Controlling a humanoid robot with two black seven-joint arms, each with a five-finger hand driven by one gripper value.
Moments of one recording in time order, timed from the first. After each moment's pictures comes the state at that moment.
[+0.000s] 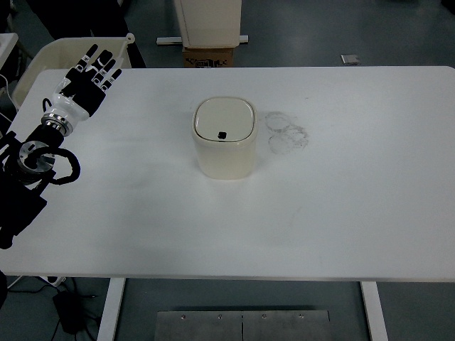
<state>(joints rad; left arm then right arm) -0.87 0.28 -0.79 -0.46 -0.17 -0.38 -0.13 0.02 0.00 0.36 0.20 -0.15 0.00 0.10</state>
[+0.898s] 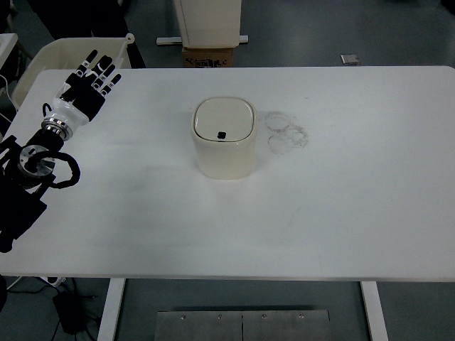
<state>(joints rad) -0.86 0.28 -0.79 -0.46 -0.17 -0.38 -0.13 0.02 0.00 0.36 0.20 -0.15 0.00 0.10</state>
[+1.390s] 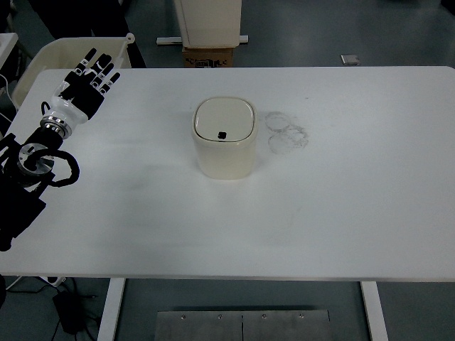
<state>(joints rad) -0.86 0.28 -0.79 -0.47 -0.17 -0.37 -0.13 0.02 0.00 0.36 0.20 -0.15 0.00 0.10</state>
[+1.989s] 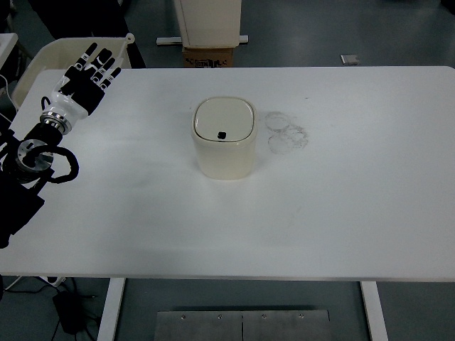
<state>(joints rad) -0.87 0.30 -0.79 -0.50 -0.17 -0.36 -0.13 0.02 0.00 0.36 0.20 -0.15 0.00 0.10</state>
